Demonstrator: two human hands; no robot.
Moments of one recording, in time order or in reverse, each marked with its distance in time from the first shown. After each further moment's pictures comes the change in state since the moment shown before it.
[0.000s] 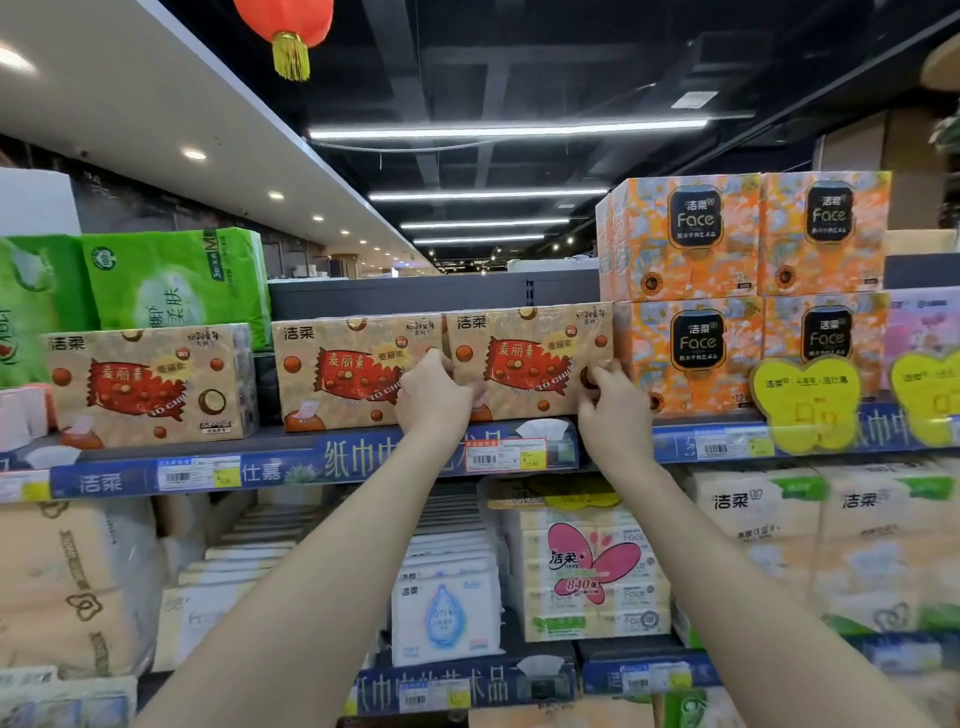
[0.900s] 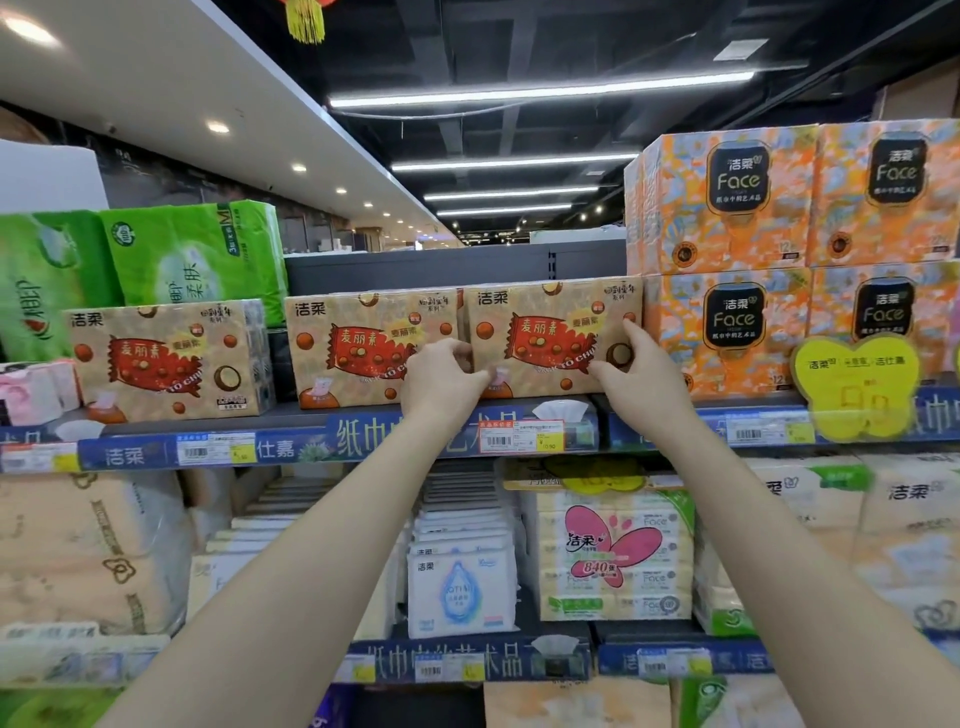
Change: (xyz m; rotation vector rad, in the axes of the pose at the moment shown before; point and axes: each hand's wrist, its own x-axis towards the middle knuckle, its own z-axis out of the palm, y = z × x) left_hand 0.000 -0.011 -0.009 0.012 -0.085 0.078; right_hand 0.012 -0.011 -0.028 0.289 -0.267 0.198
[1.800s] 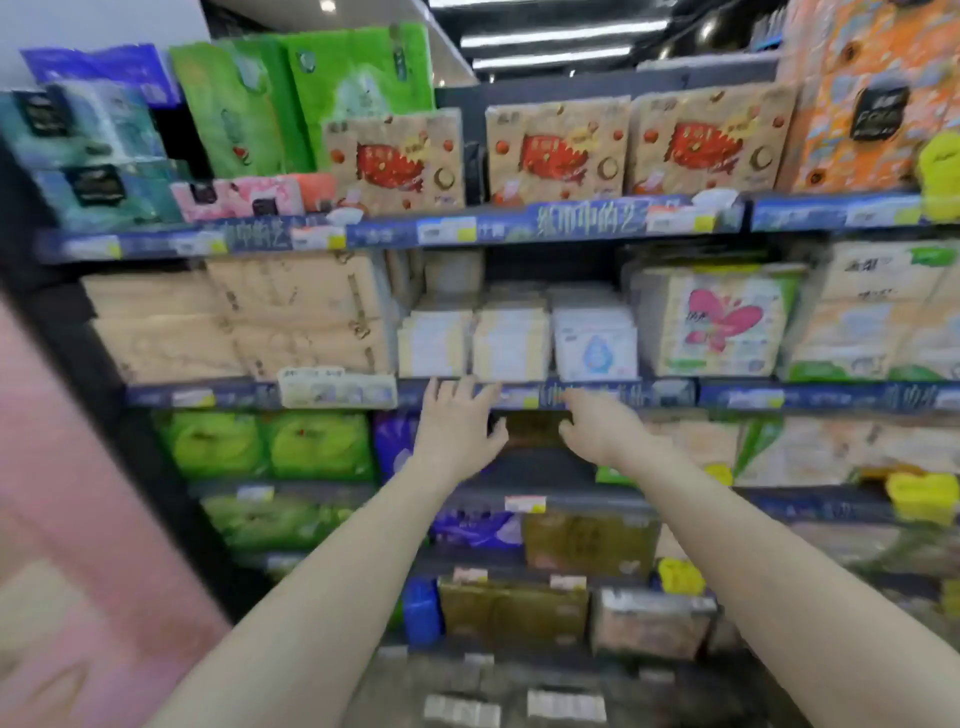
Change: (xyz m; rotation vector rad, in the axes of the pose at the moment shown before) left_hand -0.307 -0.230 -0.182 0.578 -0.322 0.224; right_hand -0.340 -0.060 0.179 -0.605 -0.651 -0.010
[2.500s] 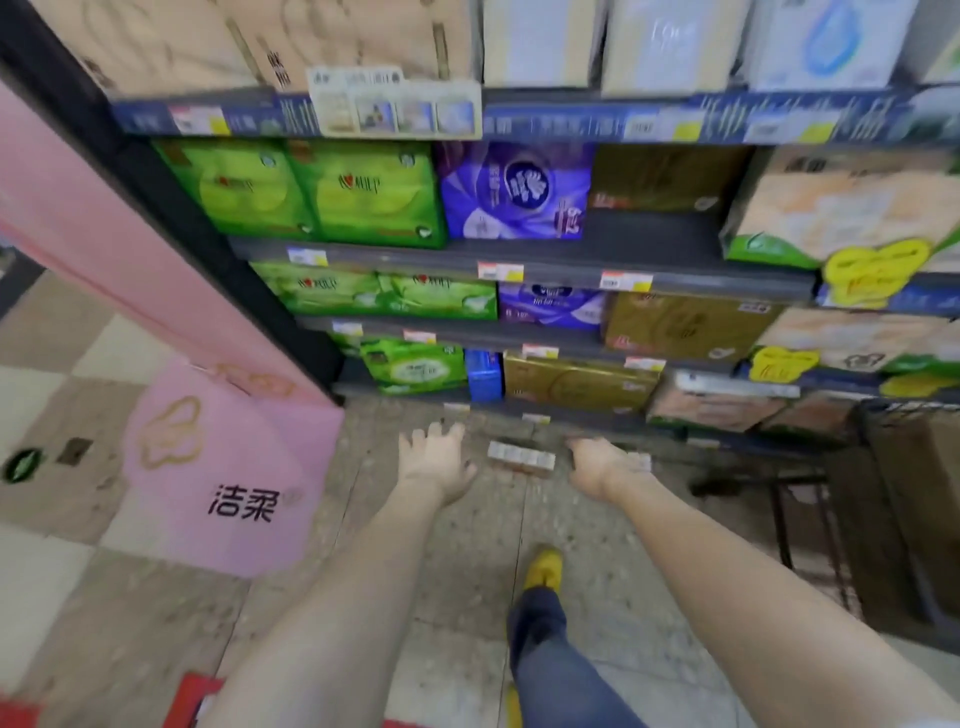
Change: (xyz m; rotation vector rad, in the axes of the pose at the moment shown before) left_hand -0.283 -0.148 0.181 0.081 -0.973 -0.409; right_hand -0.091 -0.047 0.376 -0.038 -0.805 0.161
